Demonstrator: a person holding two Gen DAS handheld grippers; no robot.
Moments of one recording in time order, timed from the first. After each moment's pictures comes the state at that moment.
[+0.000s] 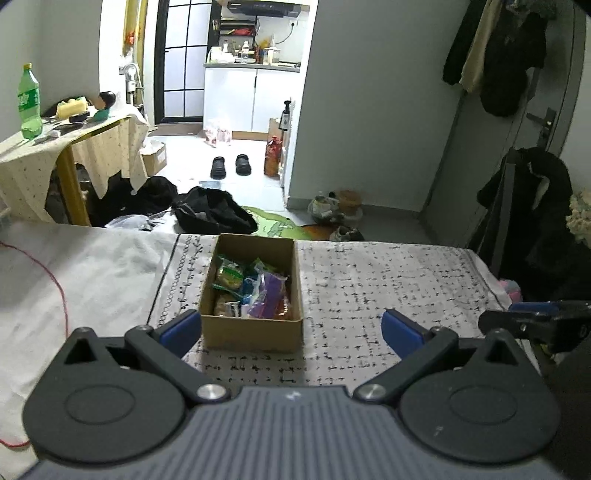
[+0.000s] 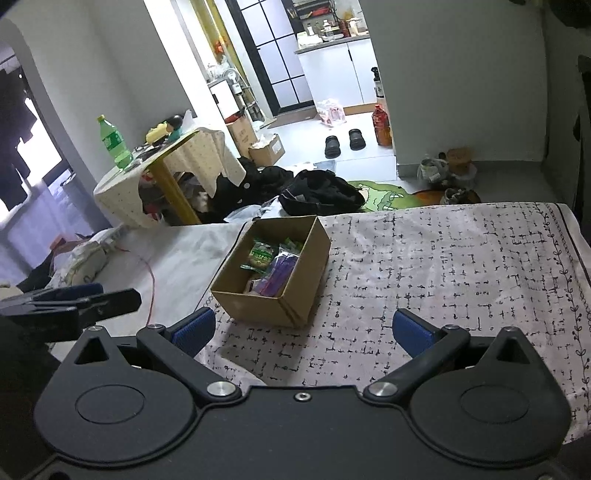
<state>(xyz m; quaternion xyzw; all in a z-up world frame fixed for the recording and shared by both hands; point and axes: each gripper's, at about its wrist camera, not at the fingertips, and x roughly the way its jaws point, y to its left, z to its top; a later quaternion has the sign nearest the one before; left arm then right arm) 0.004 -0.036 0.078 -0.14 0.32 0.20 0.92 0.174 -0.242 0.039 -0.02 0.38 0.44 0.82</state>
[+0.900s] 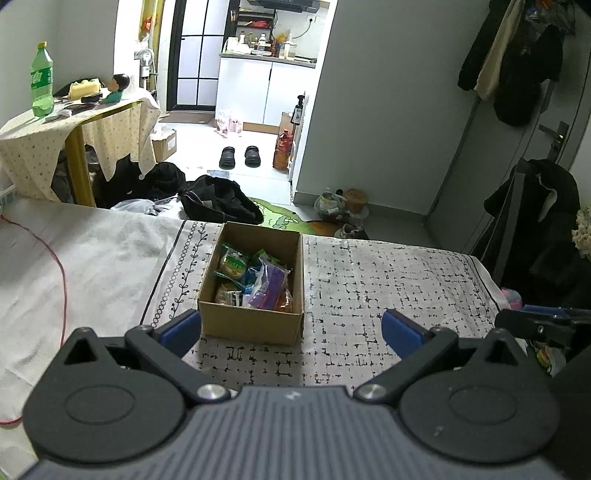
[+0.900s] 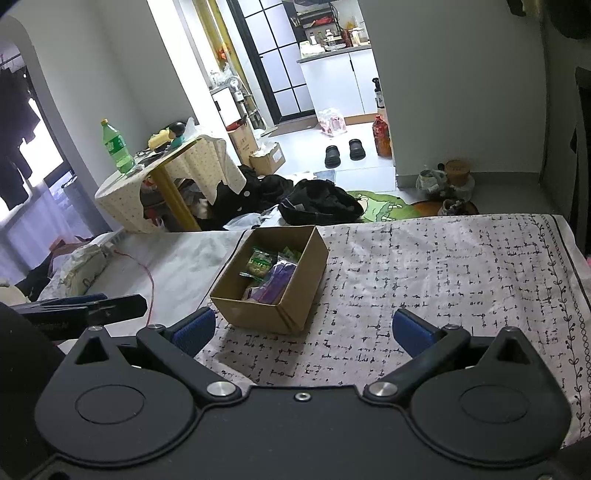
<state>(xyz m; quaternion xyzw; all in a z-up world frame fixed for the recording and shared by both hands) 0.002 -0.033 0.072 -0.16 0.32 0.21 0.91 0.173 -0.248 0.045 -0.02 0.36 0.44 0.82</state>
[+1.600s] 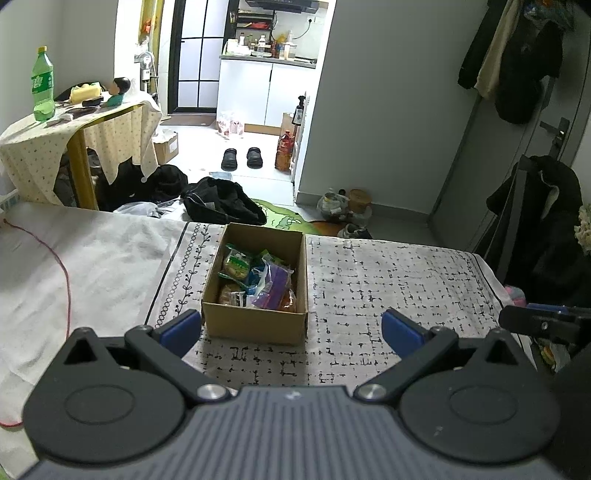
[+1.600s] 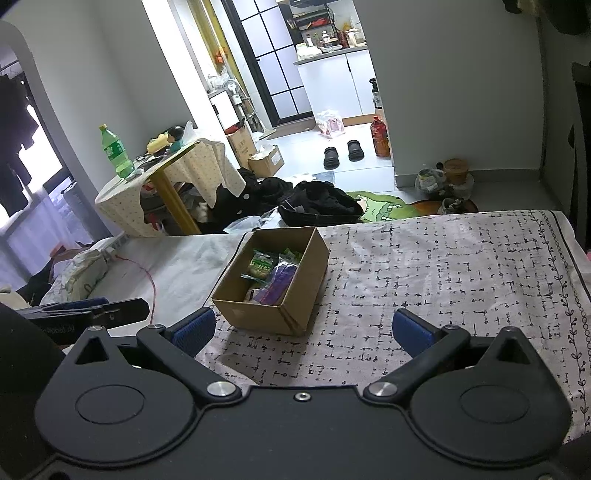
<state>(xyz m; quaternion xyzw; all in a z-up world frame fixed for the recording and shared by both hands) 0.001 -0.037 0.072 -0.15 0.32 0.22 0.91 0.171 -0.250 0.045 -0.01 0.36 0.44 0.82</state>
